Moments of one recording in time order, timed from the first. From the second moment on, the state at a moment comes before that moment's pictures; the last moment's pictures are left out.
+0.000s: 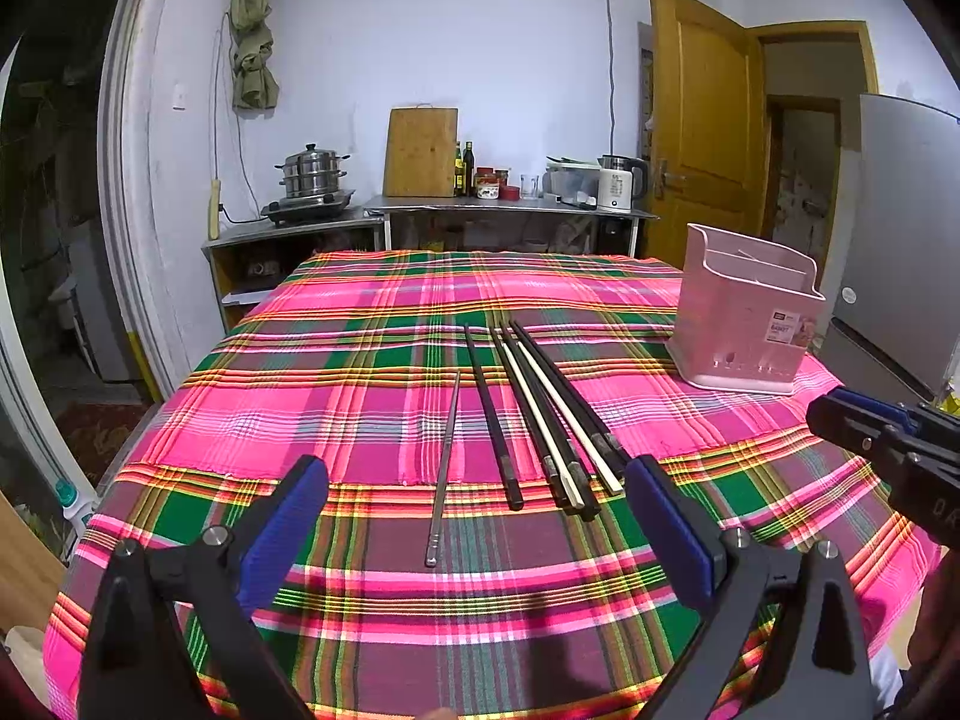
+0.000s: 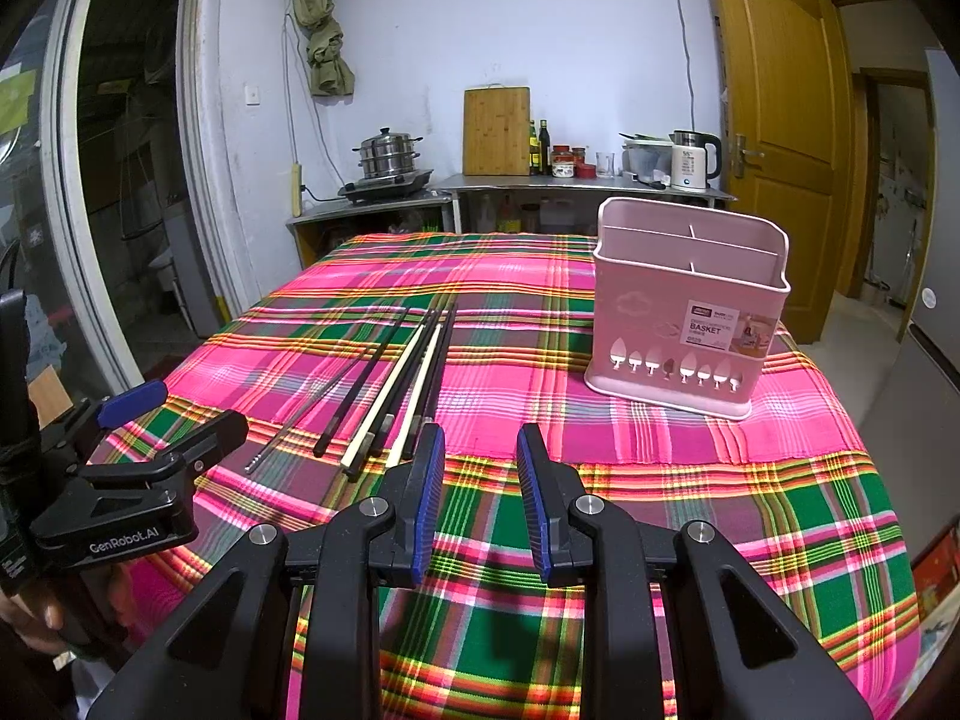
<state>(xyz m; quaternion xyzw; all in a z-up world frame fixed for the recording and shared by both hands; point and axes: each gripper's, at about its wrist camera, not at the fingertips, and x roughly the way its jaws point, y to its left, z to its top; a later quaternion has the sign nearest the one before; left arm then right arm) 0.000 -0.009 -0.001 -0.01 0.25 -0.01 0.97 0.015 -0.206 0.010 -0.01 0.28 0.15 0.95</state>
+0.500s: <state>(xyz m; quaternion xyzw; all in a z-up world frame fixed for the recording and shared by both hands) -0.002 -0.009 0.001 -0.01 0.25 -0.01 0.97 0.014 -0.205 0.011 -0.01 0.27 0.15 0.95</state>
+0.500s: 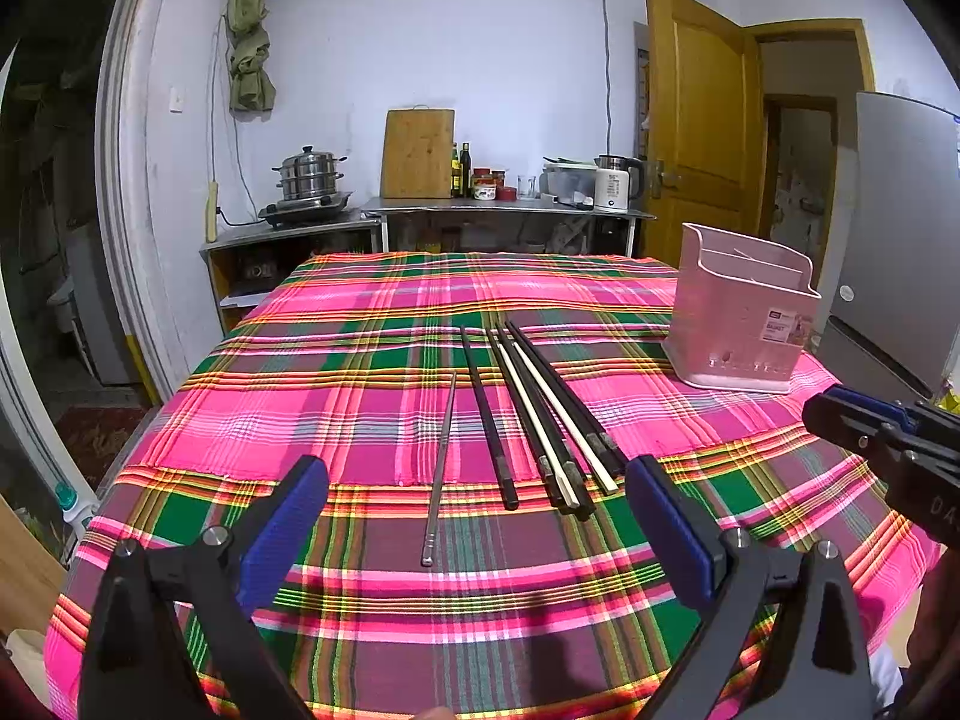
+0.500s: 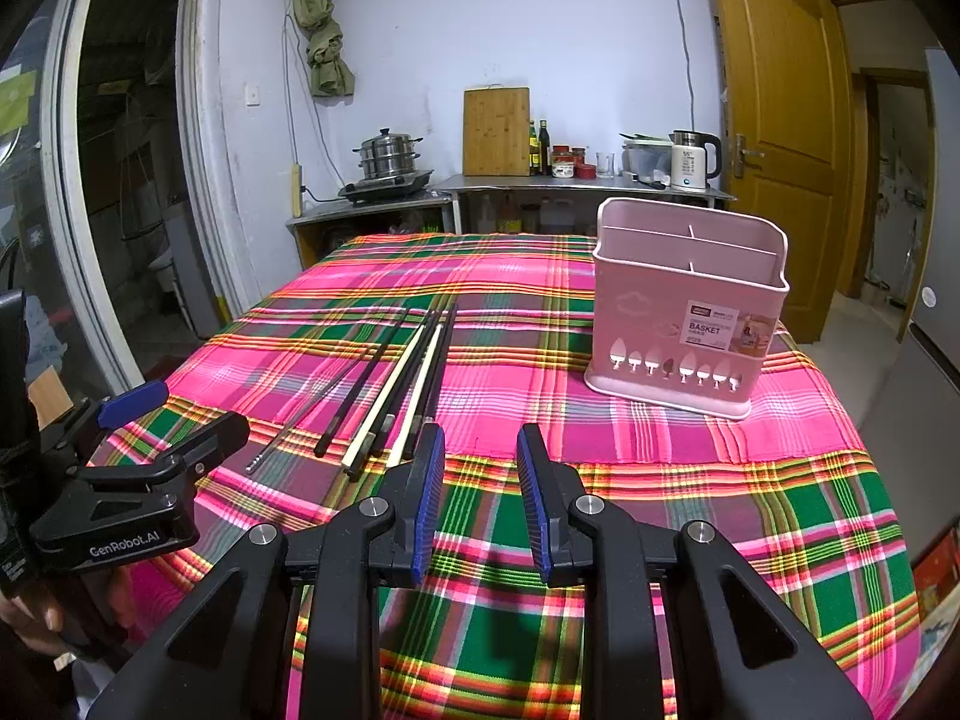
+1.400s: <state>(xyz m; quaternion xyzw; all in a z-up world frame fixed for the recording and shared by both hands) -0.002 -0.012 -0.001 -0.01 0.25 -0.01 0.97 0.014 -0.202 0.009 -0.01 0.28 0.15 0.95</state>
